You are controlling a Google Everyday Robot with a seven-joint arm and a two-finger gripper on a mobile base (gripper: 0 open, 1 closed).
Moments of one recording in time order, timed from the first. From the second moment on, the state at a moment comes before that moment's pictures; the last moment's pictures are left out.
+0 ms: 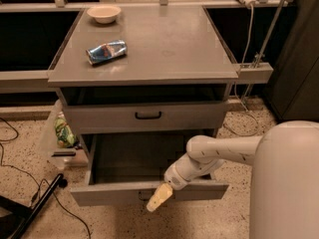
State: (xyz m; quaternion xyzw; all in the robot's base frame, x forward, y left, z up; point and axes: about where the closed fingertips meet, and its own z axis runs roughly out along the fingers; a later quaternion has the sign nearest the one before) arm 0.488 -0.001 0.442 -0.47 0.82 0.32 0.10
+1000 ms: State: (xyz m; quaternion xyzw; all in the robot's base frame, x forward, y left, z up) arm 0.437 0.005 0.442 -0.47 0.82 0.34 0.07
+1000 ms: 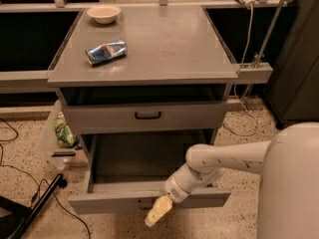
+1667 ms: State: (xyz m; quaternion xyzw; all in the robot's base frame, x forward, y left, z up) arm 0.401 0.003 0.448 -0.47 0.82 0.33 0.05
